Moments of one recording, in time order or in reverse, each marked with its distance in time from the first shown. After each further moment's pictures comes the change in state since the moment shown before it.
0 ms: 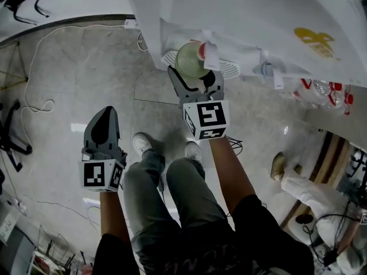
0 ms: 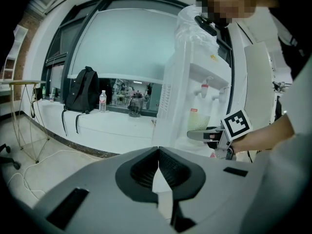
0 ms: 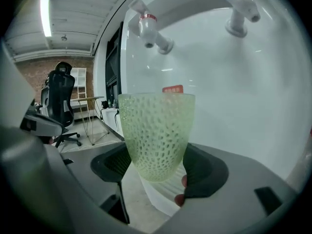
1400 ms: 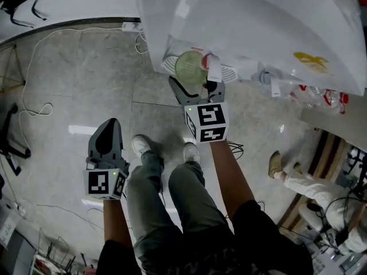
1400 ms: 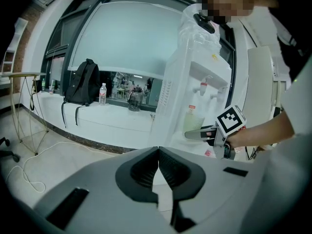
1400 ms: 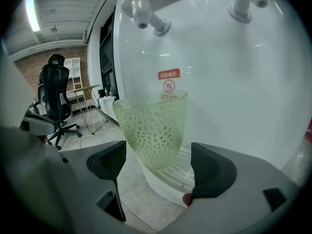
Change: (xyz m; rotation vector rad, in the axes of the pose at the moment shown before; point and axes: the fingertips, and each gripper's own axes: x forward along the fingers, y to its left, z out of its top) left arm -0.009 -0.005 -0.004 -0.051 0.003 -0.032; right arm -0.002 -0.006 -0.019 0.007 0.173 -0.032
